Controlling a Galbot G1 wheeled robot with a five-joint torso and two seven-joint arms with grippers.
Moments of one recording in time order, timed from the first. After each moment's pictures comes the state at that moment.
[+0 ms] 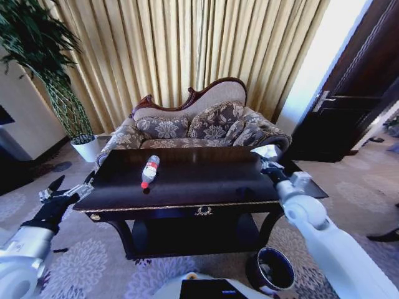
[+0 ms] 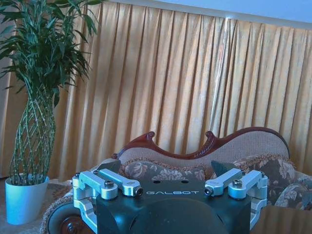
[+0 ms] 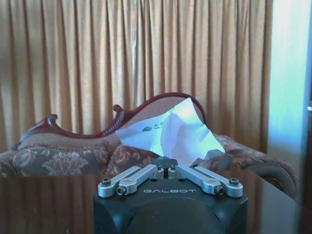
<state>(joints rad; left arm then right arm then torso) 1.76 -1.25 -1.27 -2.50 -0.86 0.40 0.05 -1.38 0.88 0.69 2.13 0.75 -0.27 0.27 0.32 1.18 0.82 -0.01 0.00</state>
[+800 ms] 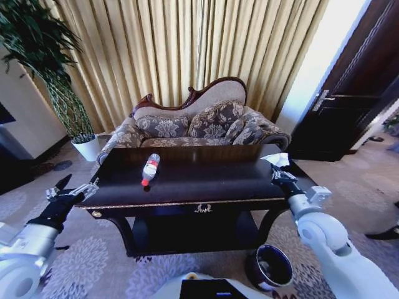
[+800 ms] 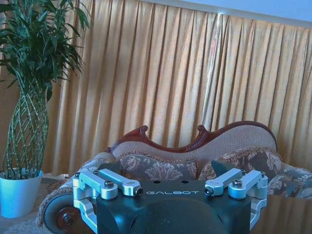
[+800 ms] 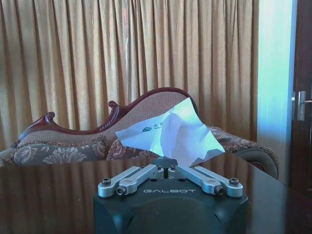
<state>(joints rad) 1.76 -1.25 -1.26 -2.50 -0.86 0.42 0.07 -1.51 0.93 0.77 2.22 0.75 -0.27 0.27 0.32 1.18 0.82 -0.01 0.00</state>
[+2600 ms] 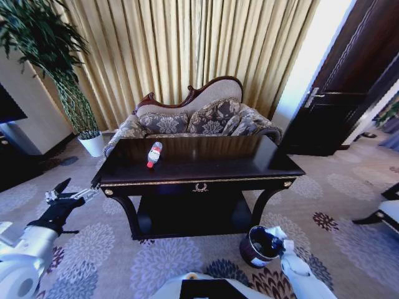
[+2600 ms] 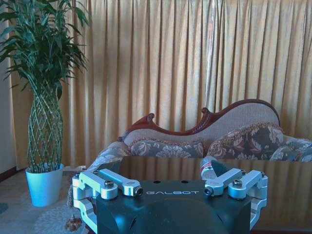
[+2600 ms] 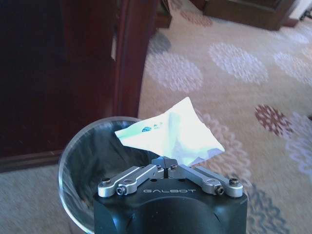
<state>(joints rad) 1.76 -1.25 -1.27 -2.50 -0.75 0.47 0.11 -1.25 1.11 0.54 0.90 0.35 -0.04 0.09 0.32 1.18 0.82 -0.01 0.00</state>
